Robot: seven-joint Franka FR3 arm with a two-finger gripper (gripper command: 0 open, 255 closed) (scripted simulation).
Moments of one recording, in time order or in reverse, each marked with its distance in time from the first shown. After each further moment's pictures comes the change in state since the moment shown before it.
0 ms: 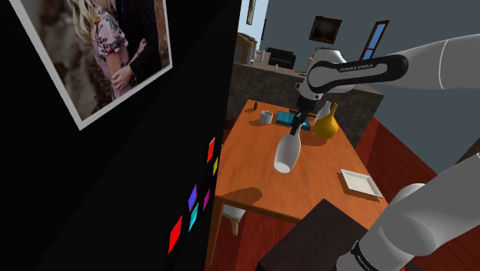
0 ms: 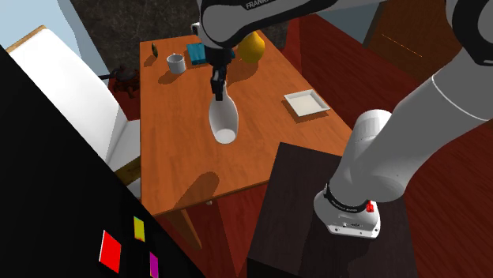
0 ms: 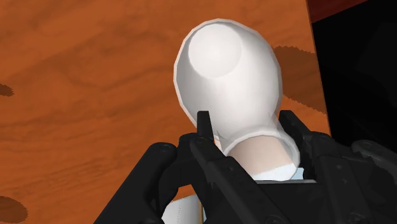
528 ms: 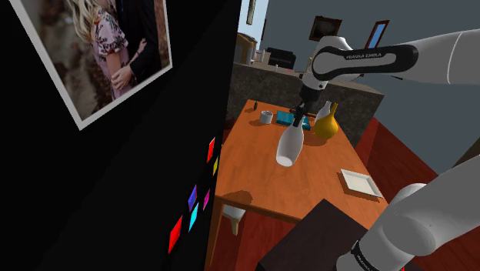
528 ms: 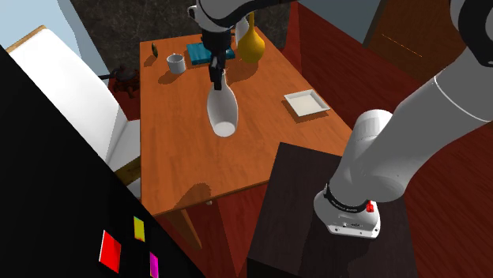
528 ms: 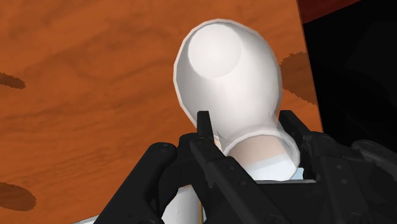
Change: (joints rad) arm 0.001 -0.019 0.006 0.088 0.000 -0.107 0.004
